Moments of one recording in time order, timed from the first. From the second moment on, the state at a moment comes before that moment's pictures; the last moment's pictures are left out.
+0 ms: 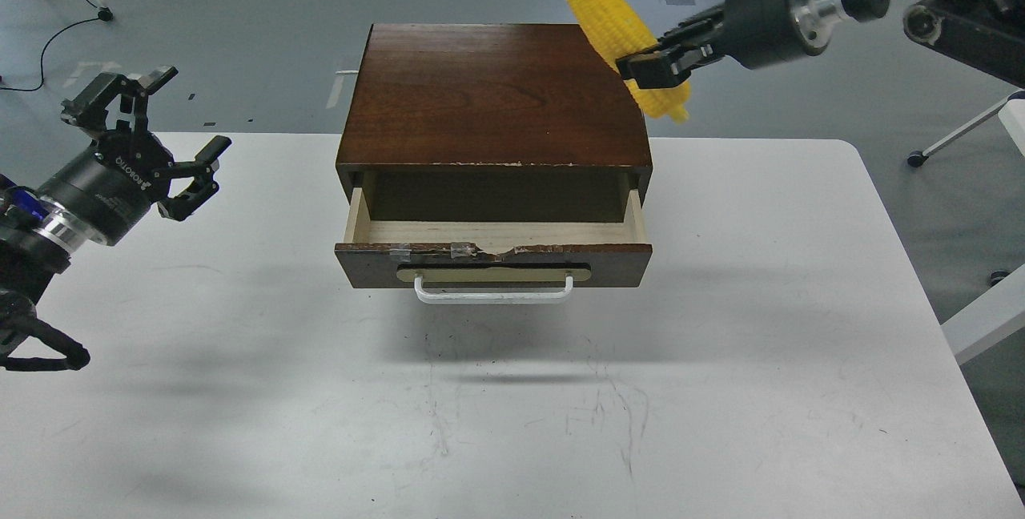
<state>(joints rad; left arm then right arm) -0.52 0.83 -0.66 -1.04 0.18 -0.49 -0.49 1.91 -0.45 -0.38 1.20 -1.36 0.49 0.49</state>
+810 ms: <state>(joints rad) -0.51 0.85 -0.66 -1.05 0.18 -0.49 -0.49 1.86 -0.20 -0.58 1.16 -1.55 0.32 0.49</state>
